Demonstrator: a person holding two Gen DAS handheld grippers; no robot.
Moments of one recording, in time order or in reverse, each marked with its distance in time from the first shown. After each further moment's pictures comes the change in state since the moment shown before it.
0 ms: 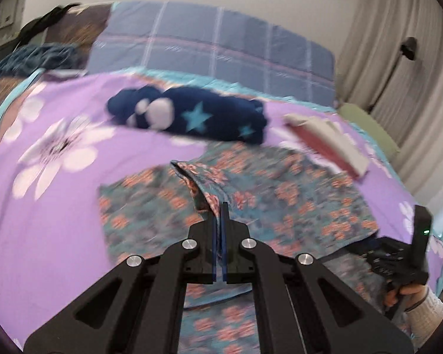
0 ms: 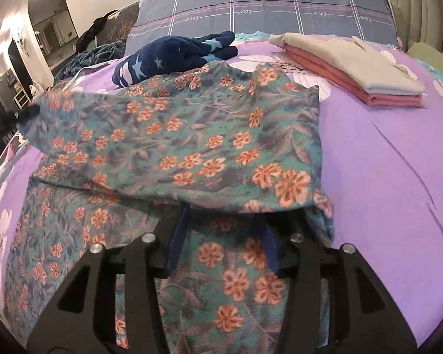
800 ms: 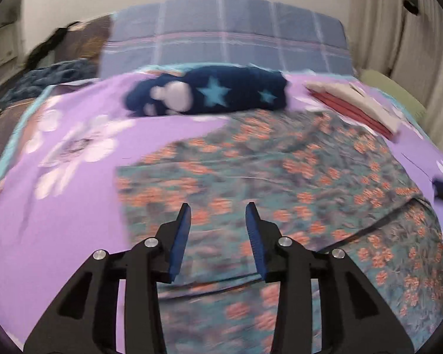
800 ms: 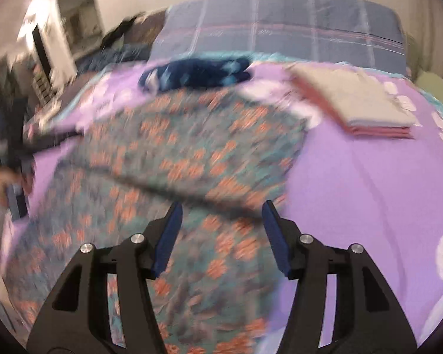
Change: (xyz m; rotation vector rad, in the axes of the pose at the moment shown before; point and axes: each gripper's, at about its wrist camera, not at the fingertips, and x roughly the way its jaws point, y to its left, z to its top) left arm 0.033 -0.025 -0.031 0.173 0.053 0.147; right arm -0.076 -0.028 0.013 -0.051 -0.108 0.018
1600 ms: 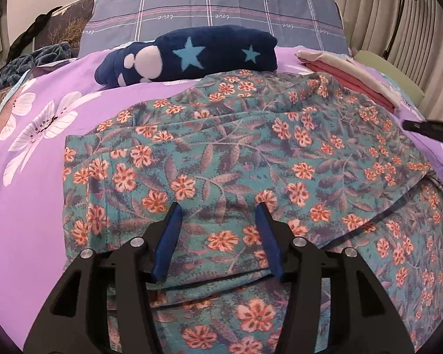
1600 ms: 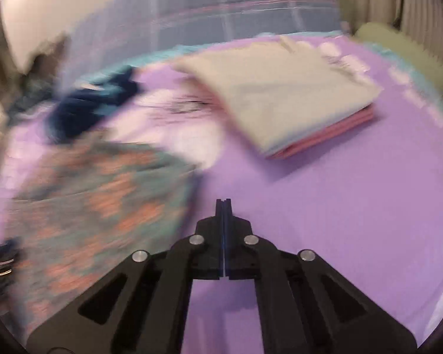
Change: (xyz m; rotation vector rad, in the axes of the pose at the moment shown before) left arm 0.039 -0.012 -0.023 -0.002 0.065 -0.049; right arm 0.071 -0.062 0.036 0.212 0.056 -0.091
